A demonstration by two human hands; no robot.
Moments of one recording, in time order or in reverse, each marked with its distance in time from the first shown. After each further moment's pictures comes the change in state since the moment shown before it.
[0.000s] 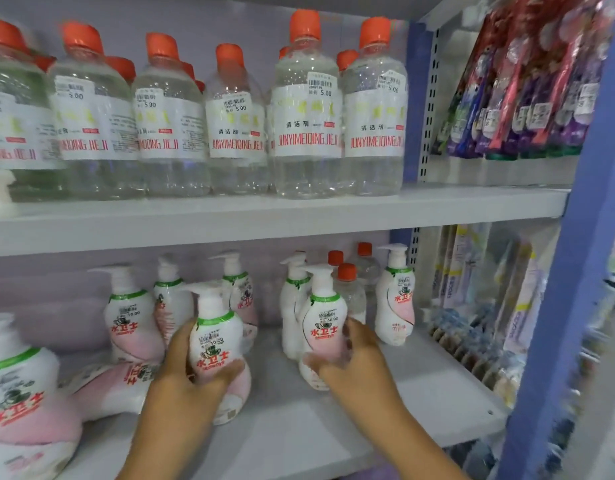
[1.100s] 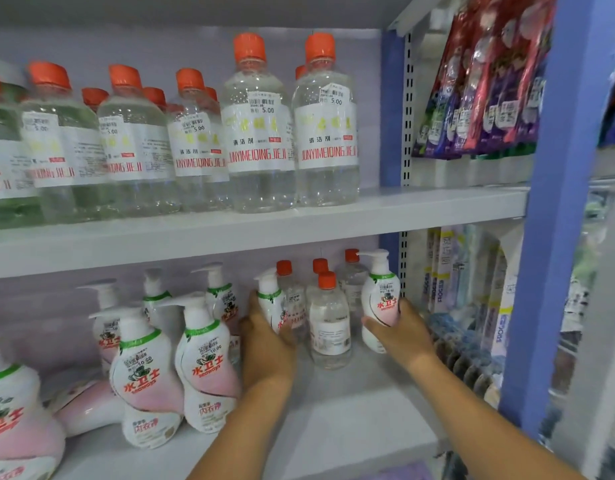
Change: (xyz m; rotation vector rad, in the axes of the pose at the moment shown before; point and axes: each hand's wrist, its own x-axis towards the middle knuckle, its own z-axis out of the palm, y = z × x) left_hand 0.045 0.015 0.150 0.156 0.042 -0.005; right_hand 0.096 0.064 -0.082 -0.057 0.119 0.172
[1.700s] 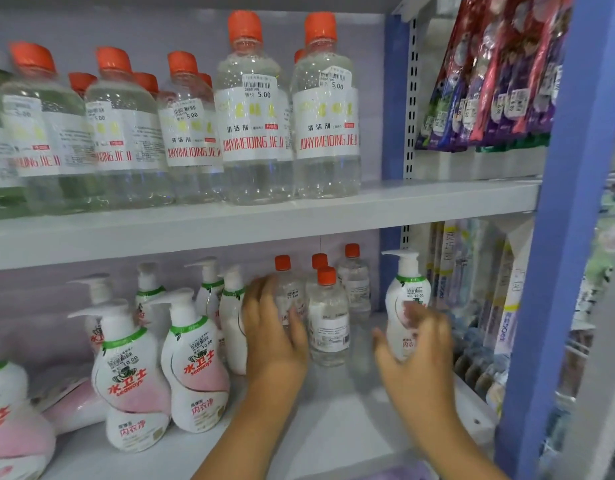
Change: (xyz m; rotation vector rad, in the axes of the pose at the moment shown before) left_hand -0.017 0.015 -0.001 -0.001 0.230 0.438; right_hand -0.087 -0.014 -0.009 -0.030 0.329 -0.301
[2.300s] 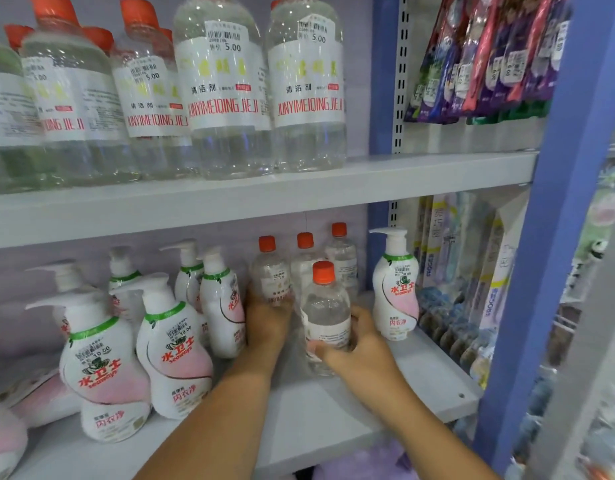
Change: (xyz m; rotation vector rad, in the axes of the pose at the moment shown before) left_hand 0.020 -0.045 0.058 -0.124 -0.297 -0.600; right_hand -0.012 0.000 0.031 0.357 -0.517 0.293
